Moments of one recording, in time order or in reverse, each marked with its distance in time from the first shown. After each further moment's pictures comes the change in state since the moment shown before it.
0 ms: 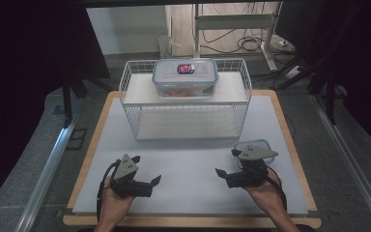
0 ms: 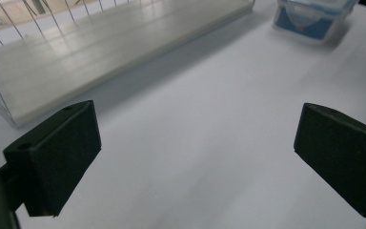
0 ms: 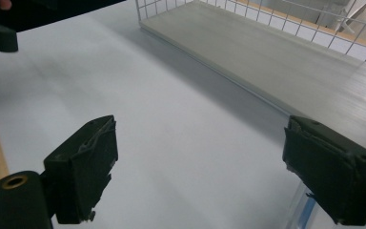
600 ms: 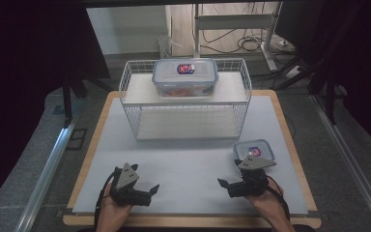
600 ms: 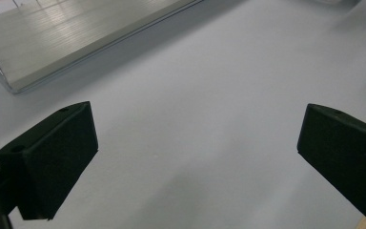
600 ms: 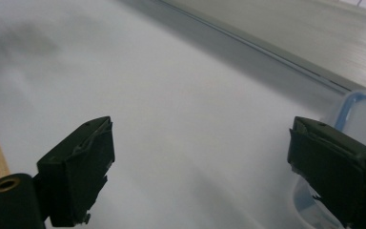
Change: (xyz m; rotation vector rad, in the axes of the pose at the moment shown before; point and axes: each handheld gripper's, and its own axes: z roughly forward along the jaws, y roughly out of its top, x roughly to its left) left arm -0.006 -0.021 0.000 0.059 0.031 0.023; right arm 0.005 -0.031 0.004 0.077 -0.024 0.025
